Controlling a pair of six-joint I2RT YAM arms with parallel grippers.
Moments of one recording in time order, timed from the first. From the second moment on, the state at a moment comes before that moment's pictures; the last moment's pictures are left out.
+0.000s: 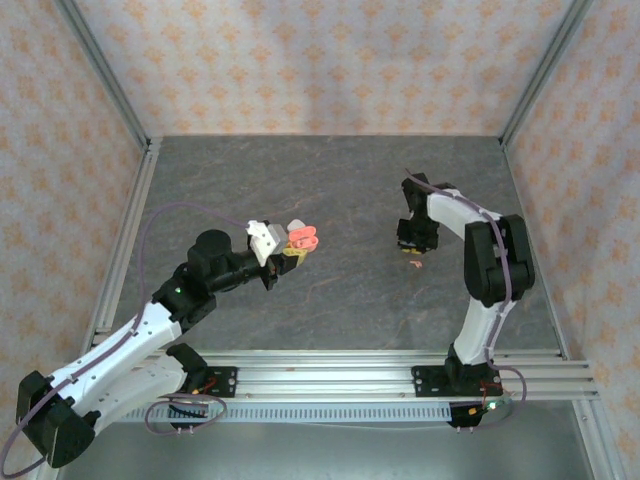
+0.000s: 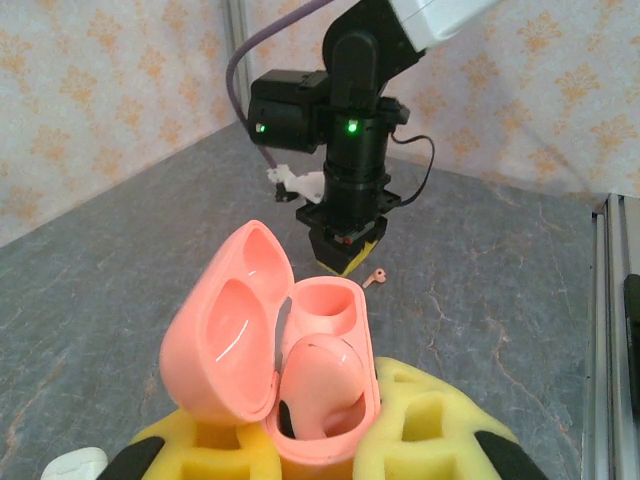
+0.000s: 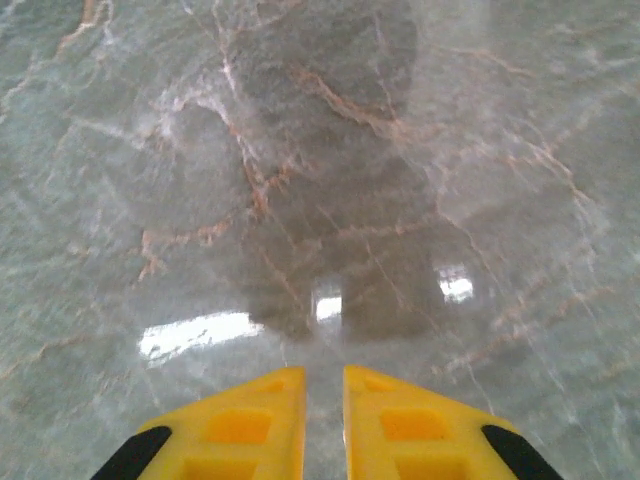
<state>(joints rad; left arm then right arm) -0.60 0.84 0.63 0.00 0.38 0.09 0.21 1.88 1.27 -0.90 -0.02 0.43</state>
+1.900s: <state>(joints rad) -0.60 0.81 0.63 -0.01 0.37 0.09 0.13 1.55 0.83 -0.79 -0.17 0.78</state>
